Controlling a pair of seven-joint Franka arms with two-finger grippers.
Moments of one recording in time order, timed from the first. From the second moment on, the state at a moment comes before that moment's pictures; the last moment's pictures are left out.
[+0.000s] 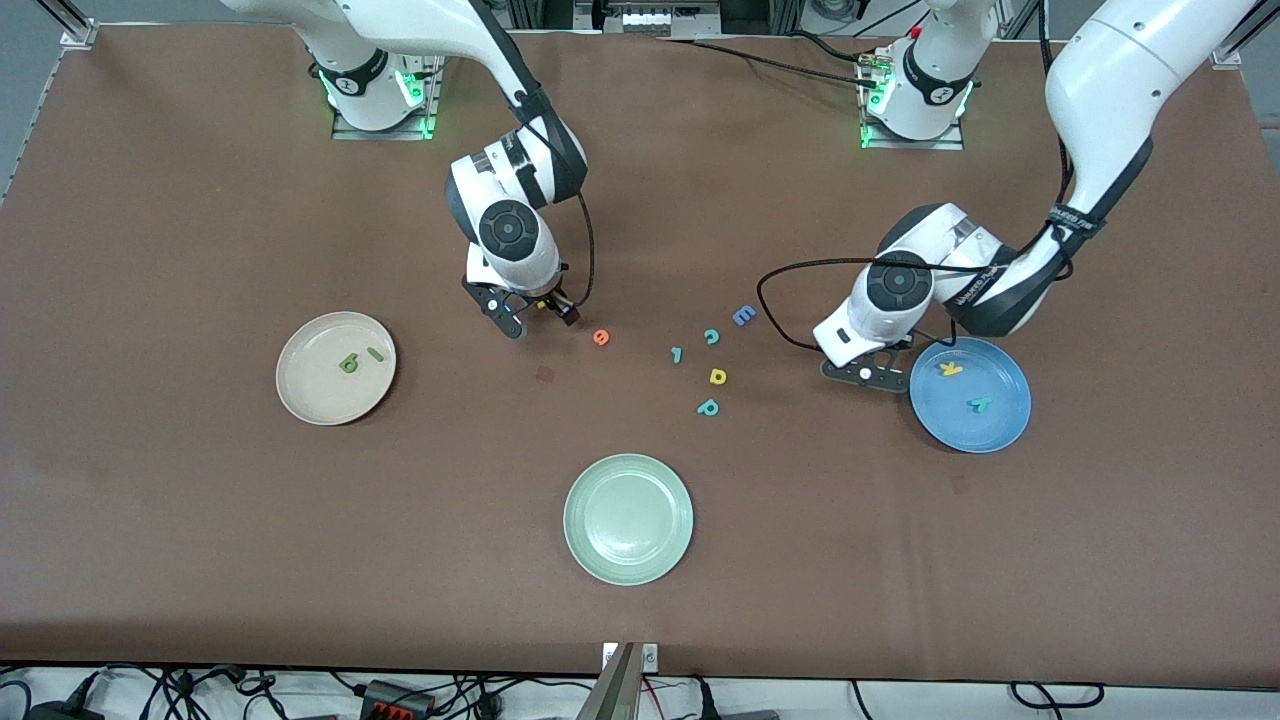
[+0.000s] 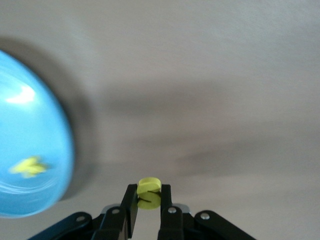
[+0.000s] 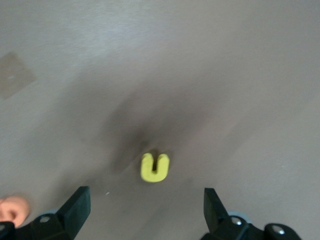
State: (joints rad) left arm 0.47 0.62 -0.88 -1.97 0.69 2.00 -0.55; right arm 0.91 0.51 -0.25 -2.00 0.28 2.30 1.32
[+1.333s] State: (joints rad) left arm 0.60 0.72 -0.83 -1.74 0.70 1.93 -0.23; right arm 0.97 0.46 -0.25 -2.19 0.28 2.61 1.42
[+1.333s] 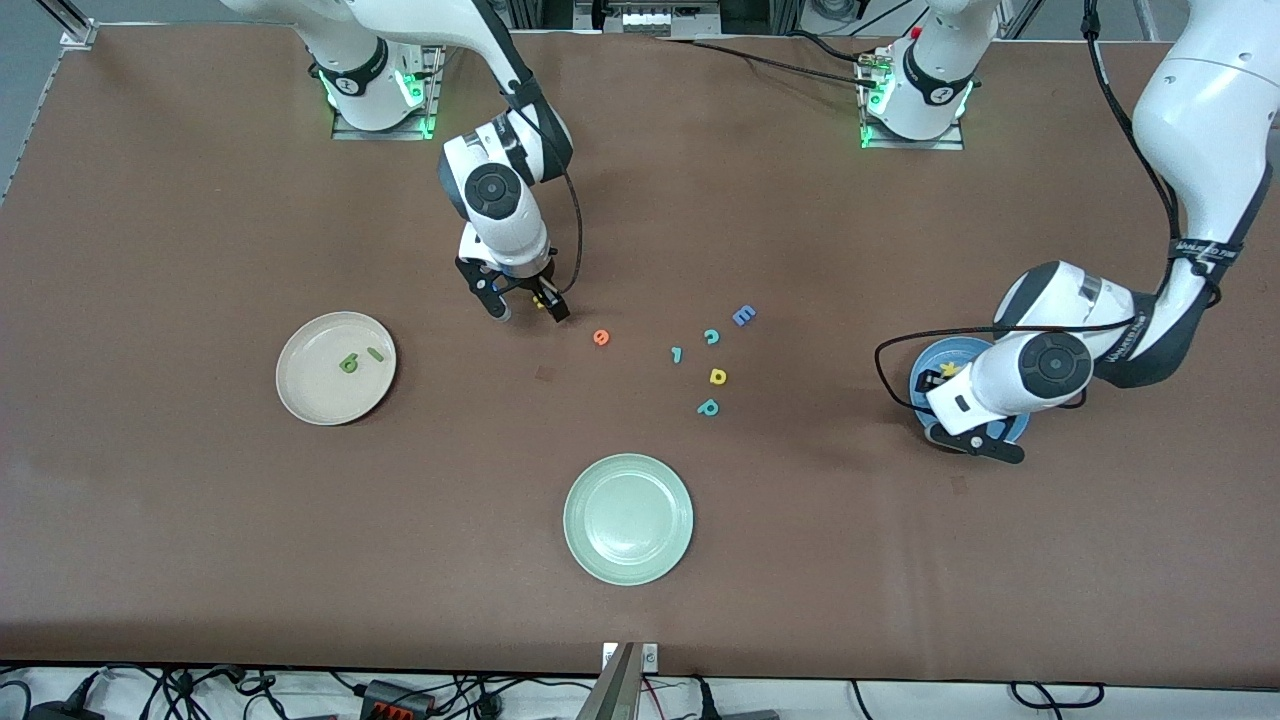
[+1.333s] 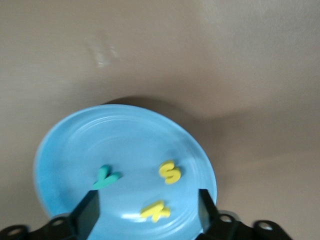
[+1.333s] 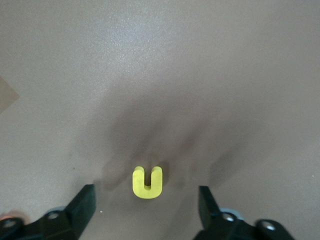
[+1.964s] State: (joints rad) left arm 0.60 0.68 -1.02 -1.28 0.65 1.38 -0.23; right arm 0.97 0.47 -0.25 -2.19 0.28 2.61 1.43
